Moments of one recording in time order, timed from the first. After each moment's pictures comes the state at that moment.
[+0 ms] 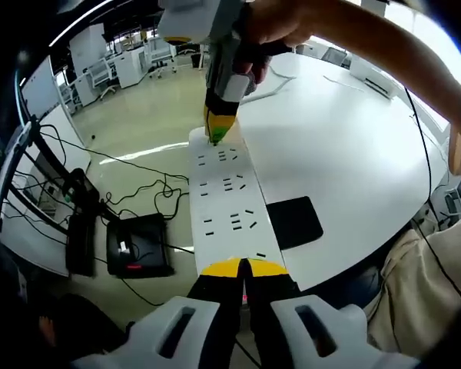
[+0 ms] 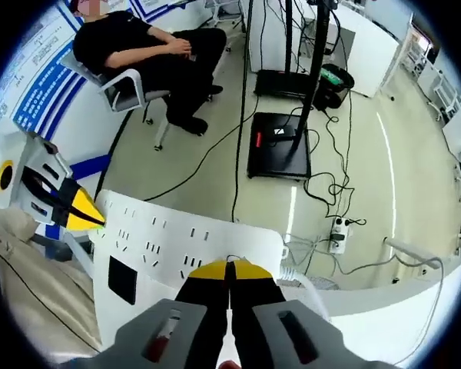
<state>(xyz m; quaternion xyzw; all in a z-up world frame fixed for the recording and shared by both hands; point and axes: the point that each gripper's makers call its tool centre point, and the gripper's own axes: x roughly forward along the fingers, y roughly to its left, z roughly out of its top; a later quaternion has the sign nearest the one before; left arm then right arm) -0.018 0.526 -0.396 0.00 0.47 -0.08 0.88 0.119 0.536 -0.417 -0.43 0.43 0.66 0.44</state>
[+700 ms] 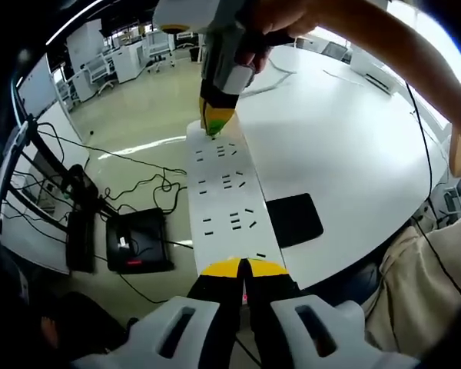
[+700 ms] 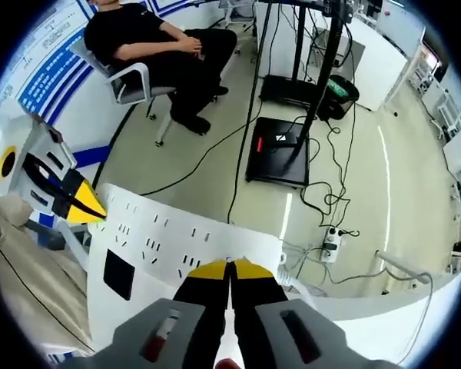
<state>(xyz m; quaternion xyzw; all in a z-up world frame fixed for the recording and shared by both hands) -0.019 0.526 -0.398 0.00 0.49 -0.08 0.87 0.111 0.546 -0.407 -0.45 0.40 0.67 0.44</state>
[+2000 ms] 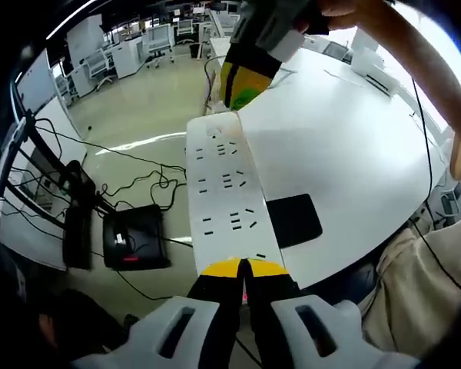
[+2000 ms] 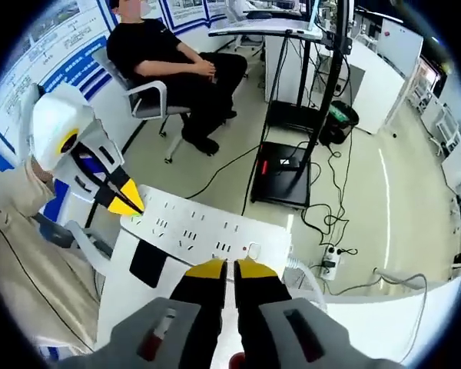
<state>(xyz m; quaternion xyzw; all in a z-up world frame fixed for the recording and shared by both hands) -0.021 0.523 -0.399 -0.01 0.50 -0.09 0.86 0.102 0.517 -0.358 -0.41 0.35 0.72 0.45</state>
